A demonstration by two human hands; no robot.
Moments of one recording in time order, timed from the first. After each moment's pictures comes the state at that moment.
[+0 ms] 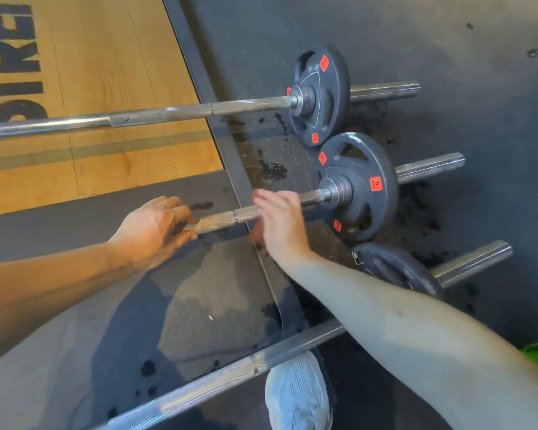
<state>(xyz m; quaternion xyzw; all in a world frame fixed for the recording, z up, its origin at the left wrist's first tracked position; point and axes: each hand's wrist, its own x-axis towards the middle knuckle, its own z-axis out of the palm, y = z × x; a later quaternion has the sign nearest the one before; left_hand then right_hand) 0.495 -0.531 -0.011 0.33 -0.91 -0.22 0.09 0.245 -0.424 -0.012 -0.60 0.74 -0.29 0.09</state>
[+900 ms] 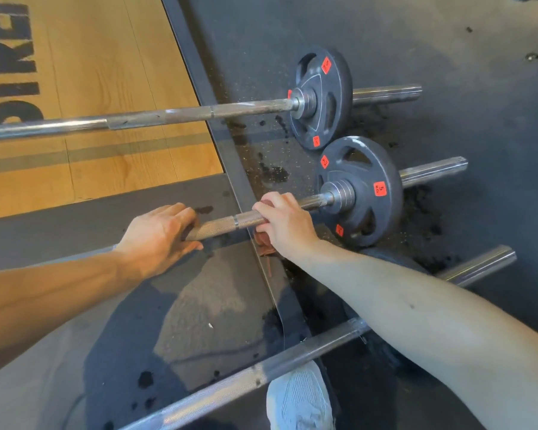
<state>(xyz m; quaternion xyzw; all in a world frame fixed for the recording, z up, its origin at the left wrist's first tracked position) 0.485 -0.527 -0.011 0.34 -0.91 -0.20 0.10 0.216 -0.435 -0.005 -0.68 0.72 -0.06 0.11</state>
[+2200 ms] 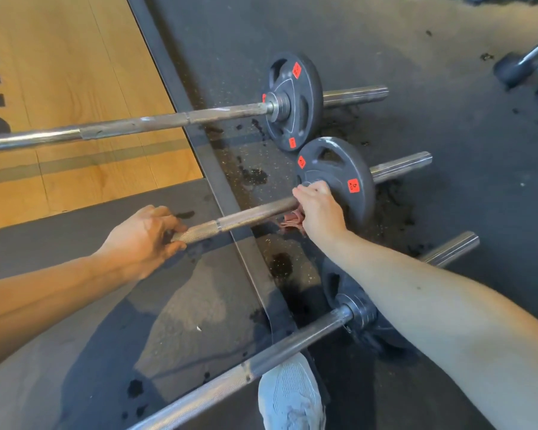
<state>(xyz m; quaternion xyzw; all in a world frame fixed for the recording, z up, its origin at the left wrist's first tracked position) 0.477 -0.532 -0.004 0.34 -0.90 -0.25 0.07 0.149 -0.401 0.024 -0.60 0.80 -0.08 0.05</state>
